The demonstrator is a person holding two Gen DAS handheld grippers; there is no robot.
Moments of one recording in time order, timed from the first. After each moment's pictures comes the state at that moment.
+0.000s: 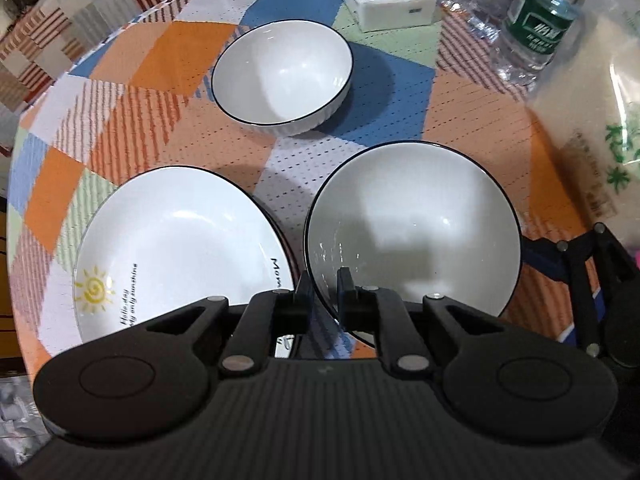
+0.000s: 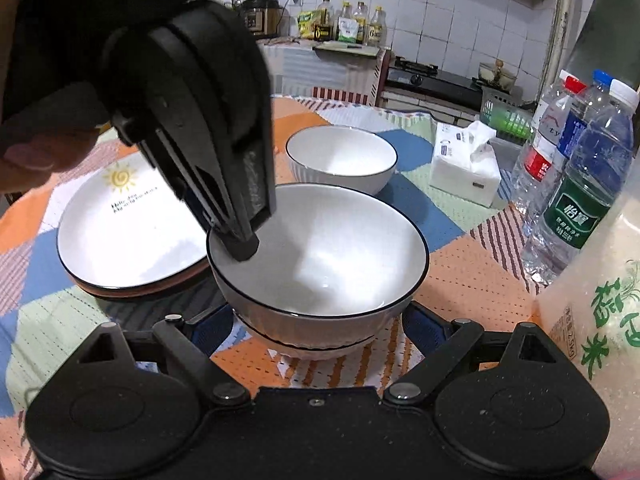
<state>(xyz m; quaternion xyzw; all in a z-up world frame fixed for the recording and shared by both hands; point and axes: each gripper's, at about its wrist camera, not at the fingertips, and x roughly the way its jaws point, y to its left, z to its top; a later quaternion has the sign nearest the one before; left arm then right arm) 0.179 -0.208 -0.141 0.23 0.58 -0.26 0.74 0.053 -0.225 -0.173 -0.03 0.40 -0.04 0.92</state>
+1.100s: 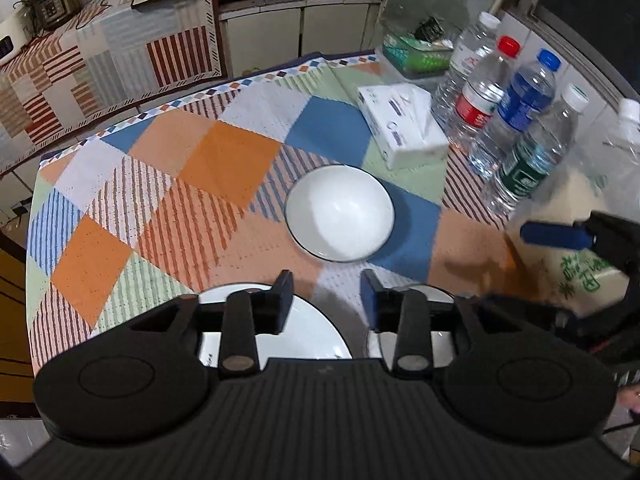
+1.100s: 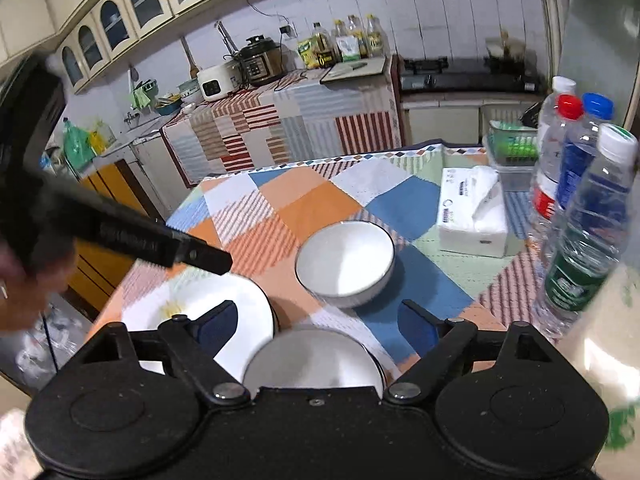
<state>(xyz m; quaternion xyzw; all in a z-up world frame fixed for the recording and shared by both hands) 0.257 -0.153 -0.044 0.13 0.51 -0.31 0.79 0.109 -0.304 -0.061 0.13 0.38 0.03 0.92</state>
